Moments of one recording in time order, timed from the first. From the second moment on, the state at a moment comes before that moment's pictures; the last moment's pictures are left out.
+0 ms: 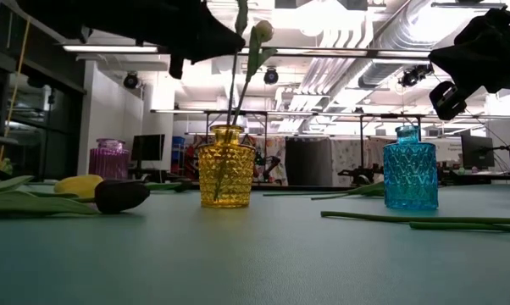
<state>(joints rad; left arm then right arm) -0.13 1.39 0.62 0.71 -0.51 -0.21 -0.04 0.01 0.01 0.05 -0.23 0.44</state>
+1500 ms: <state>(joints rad) -0.38 0.91 0.62 -0.16 -0.39 -0.49 -0.04 0.01 0.01 0.05 -0.23 0.44</state>
